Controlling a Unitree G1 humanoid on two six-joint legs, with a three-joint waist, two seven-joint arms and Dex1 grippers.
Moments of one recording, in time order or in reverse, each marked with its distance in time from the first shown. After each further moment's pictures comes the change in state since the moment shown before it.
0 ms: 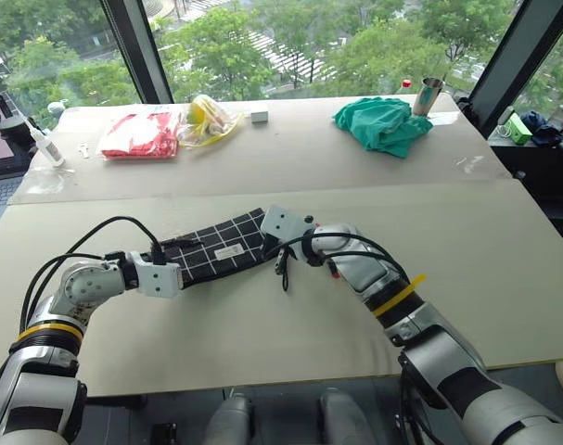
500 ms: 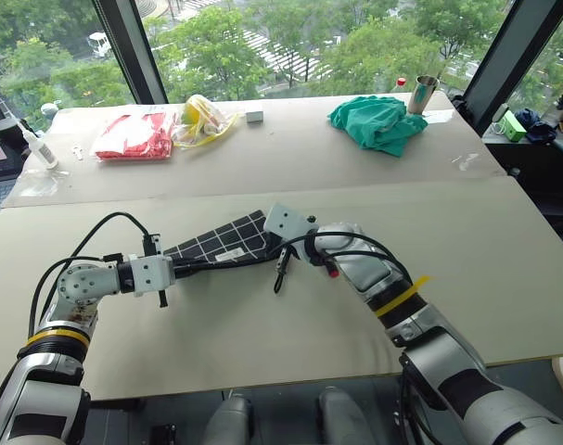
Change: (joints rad) left arm 0.057 -0.020 0.017 -0.128 -0.290 0.210 -0.261; right arm 0.016 0.008 -0.080 0.004 0.028 -0.001 -0.012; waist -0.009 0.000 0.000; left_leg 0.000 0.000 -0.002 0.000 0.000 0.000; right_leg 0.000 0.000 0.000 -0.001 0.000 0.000
